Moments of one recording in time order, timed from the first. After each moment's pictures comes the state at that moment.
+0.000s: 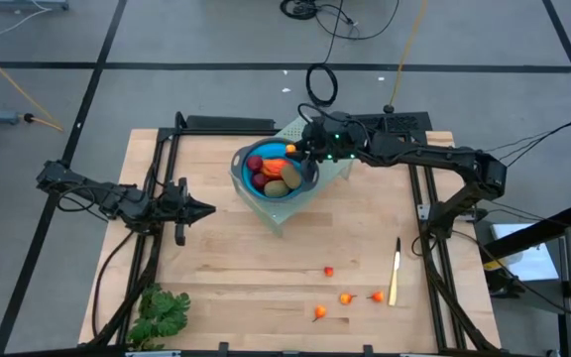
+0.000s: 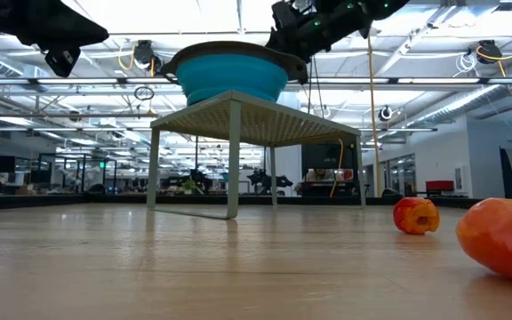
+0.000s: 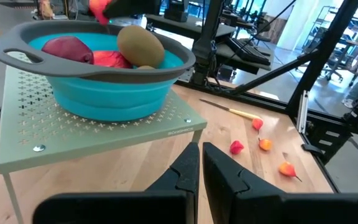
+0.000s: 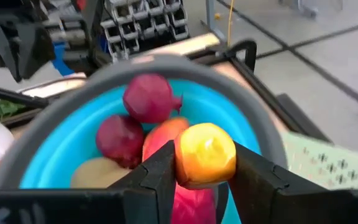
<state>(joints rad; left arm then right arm) -0.37 0.40 0.38 -0.16 -0.46 -0.32 -0.35 1.56 1.26 -0.10 -0.16 0.12</state>
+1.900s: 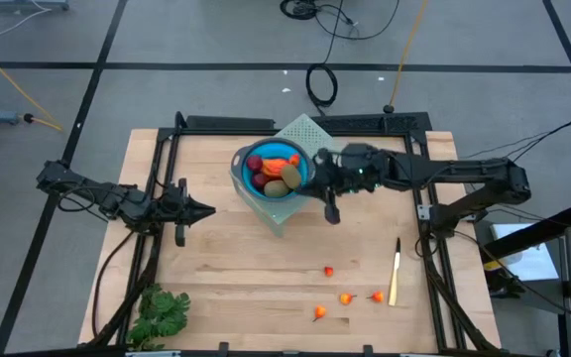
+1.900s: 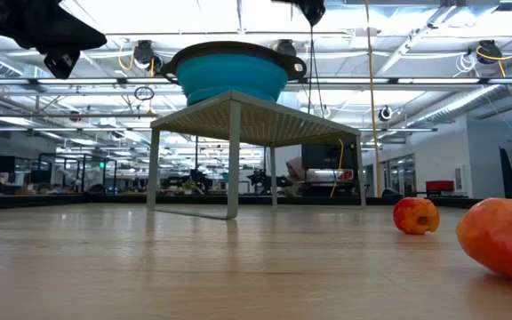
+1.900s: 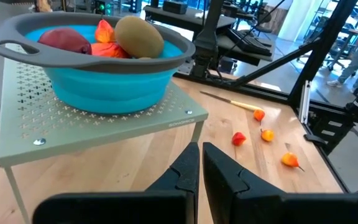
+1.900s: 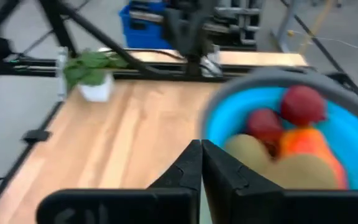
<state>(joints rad) -0.37 0.40 0.38 -0.20 -0.44 -0.31 -0.06 1.37 1.26 -0.29 -0.15 -0.04</state>
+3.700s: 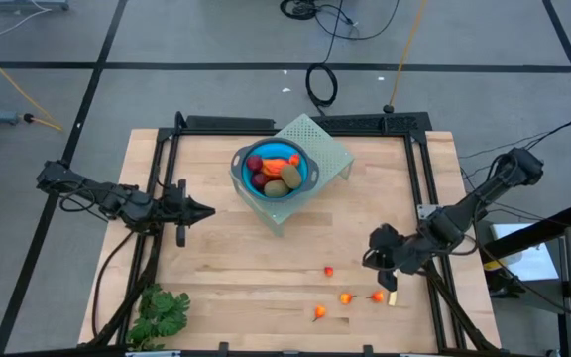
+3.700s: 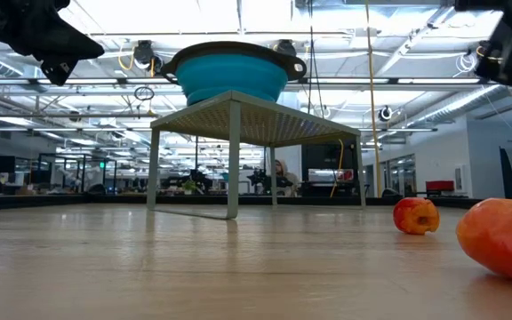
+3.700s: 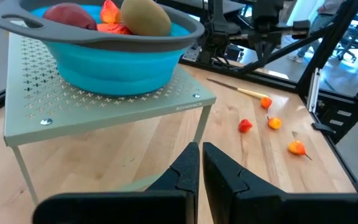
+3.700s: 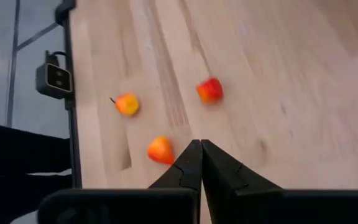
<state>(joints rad) -0.37 0.40 0.38 -0.26 -0.45 -0.35 0.65 1.03 0.73 -0.55 0.23 0.96</state>
